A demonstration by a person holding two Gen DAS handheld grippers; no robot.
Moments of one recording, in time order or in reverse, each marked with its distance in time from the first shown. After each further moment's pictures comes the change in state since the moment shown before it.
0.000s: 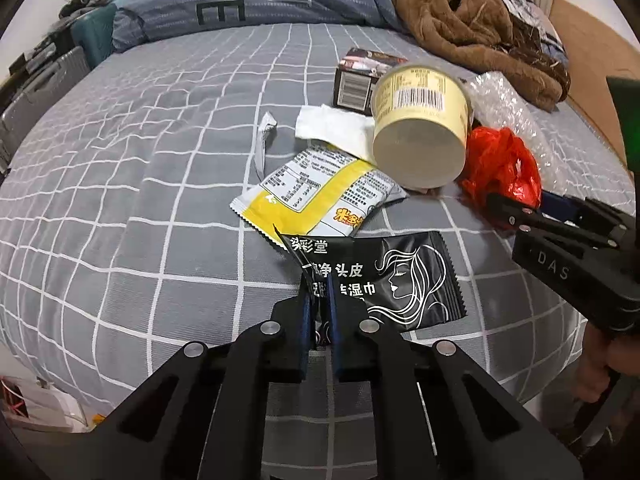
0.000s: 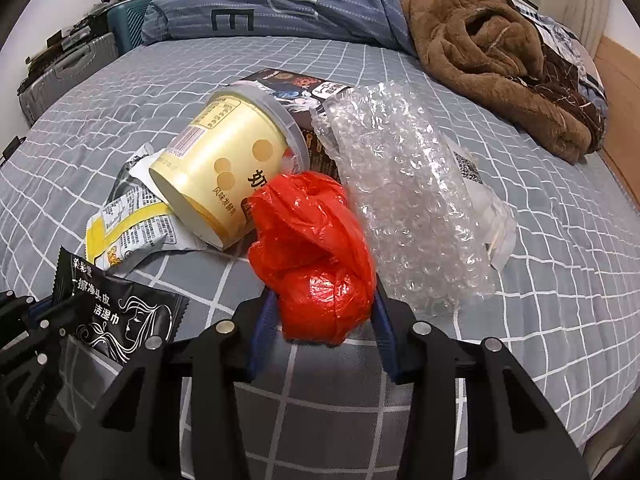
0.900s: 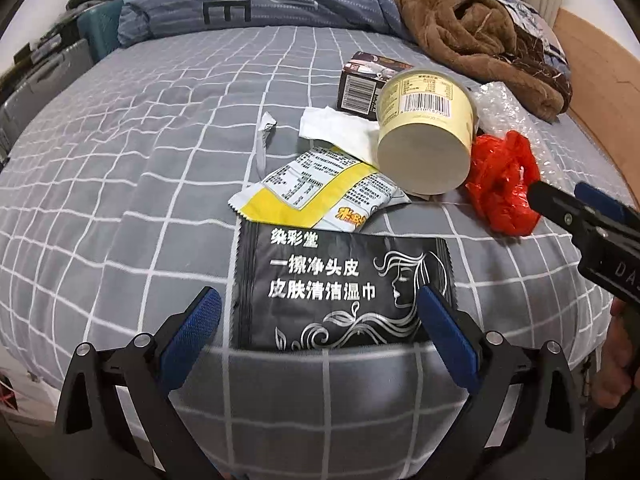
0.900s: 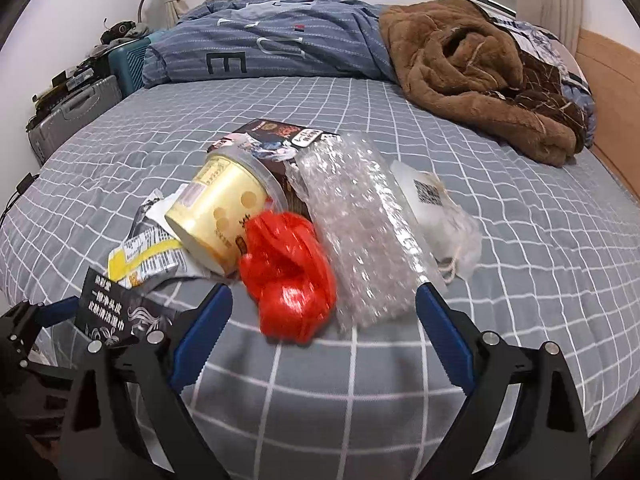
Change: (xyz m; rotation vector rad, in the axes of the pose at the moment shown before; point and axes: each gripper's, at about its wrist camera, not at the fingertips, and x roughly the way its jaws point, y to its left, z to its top) left arm 0.008 0.001 0.000 -0.022 -0.019 -0.008; right arm -0.036 -0.026 0.000 0.055 -0.118 0.036
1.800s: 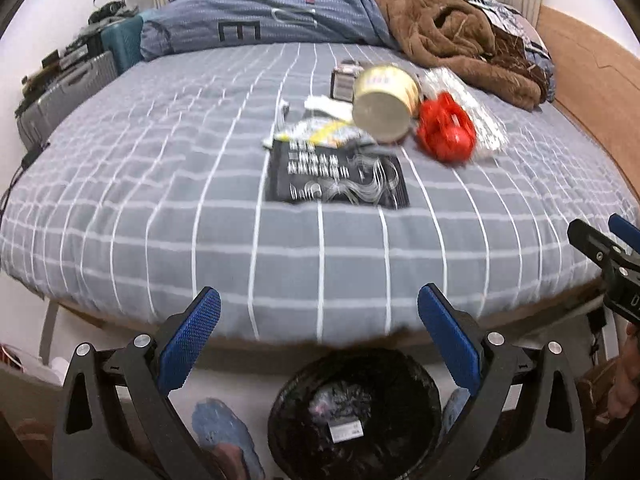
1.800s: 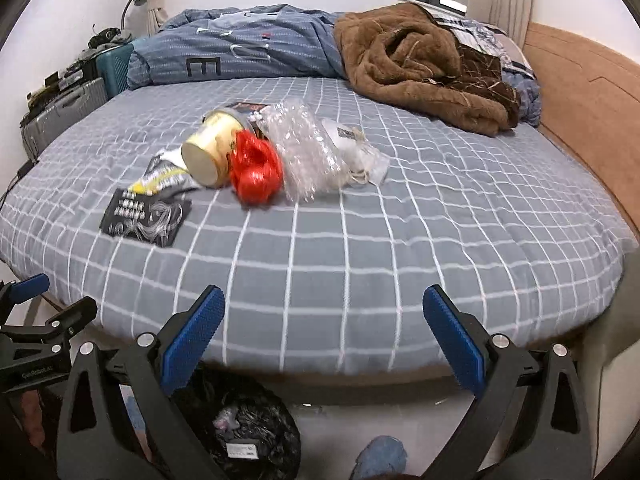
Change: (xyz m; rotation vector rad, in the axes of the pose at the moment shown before) left arm -0.088 -0.007 -0.084 0.018 -0.073 0.042; right arm -0.114 -0.022 -0.097 0.060 -0.017 -0.103
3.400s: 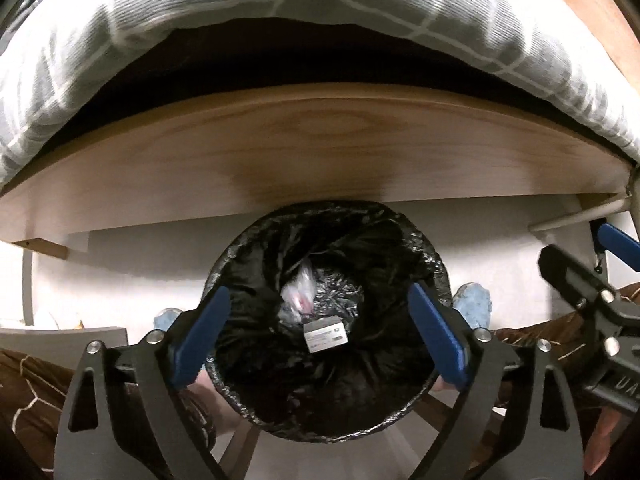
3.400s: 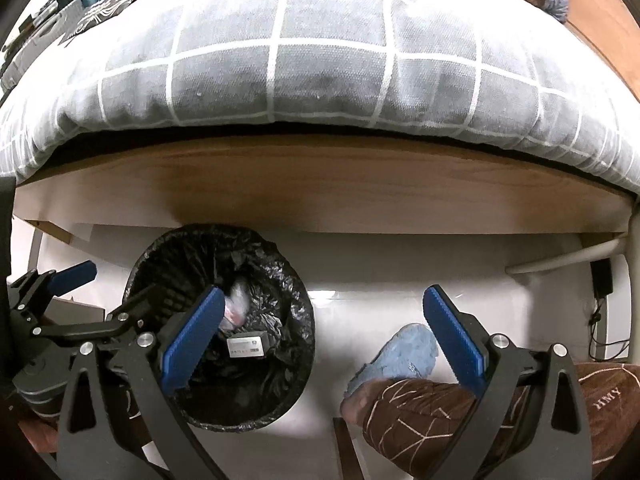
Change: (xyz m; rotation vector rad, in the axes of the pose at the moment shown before) left arm 0.106 -0.046 -0.138 0.065 0.391 -0.051; right arm 0.076 0.010 -0.152 0.030 0.408 0.018
